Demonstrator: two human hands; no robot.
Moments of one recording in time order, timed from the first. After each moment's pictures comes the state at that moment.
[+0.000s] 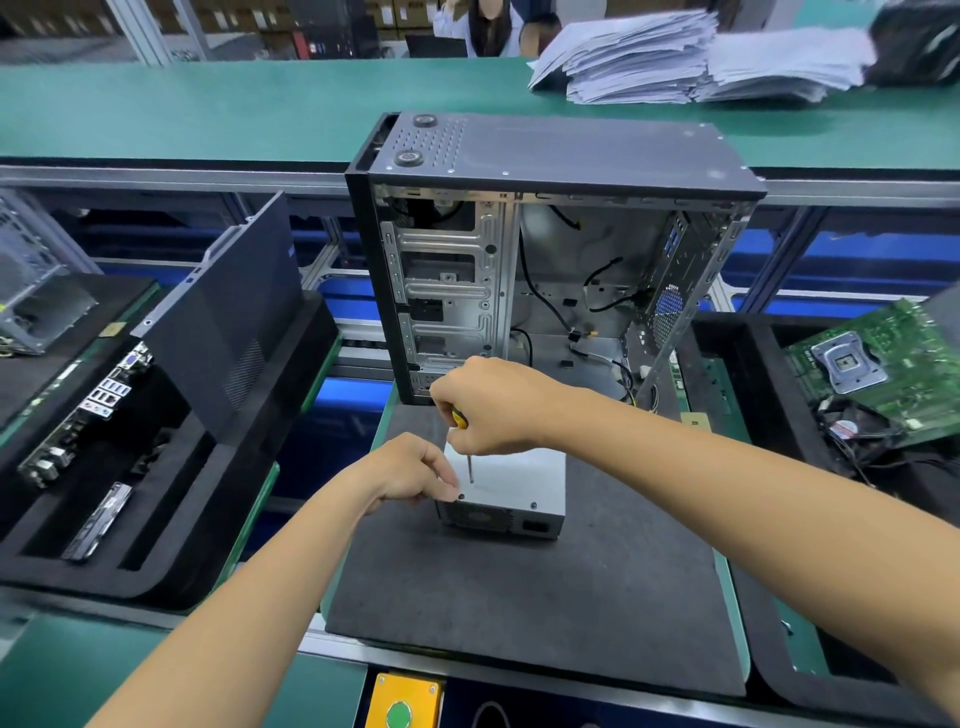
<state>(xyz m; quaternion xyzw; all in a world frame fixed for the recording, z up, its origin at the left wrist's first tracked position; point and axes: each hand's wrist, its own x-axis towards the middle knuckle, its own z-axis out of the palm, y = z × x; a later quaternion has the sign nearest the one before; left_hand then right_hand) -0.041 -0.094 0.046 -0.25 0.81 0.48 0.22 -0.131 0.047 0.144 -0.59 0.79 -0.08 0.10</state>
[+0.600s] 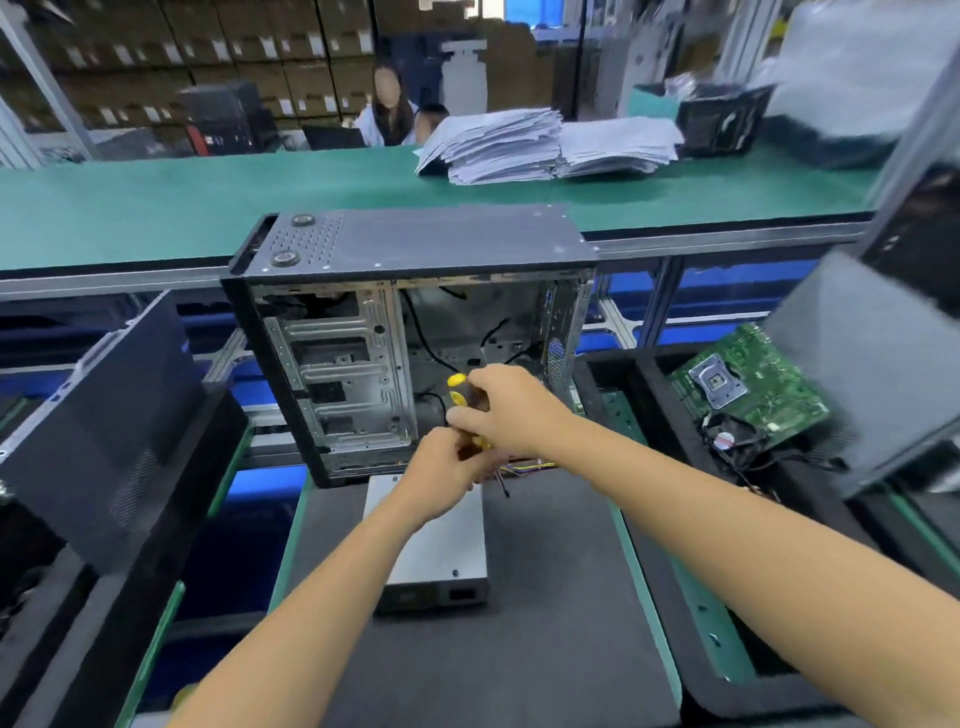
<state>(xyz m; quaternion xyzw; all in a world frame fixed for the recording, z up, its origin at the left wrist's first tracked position) -0.134 0.010 0.081 -0.05 0.86 0.51 -0.01 -0.193 0.127 0.153 -0.34 0.90 -0.26 0.05</state>
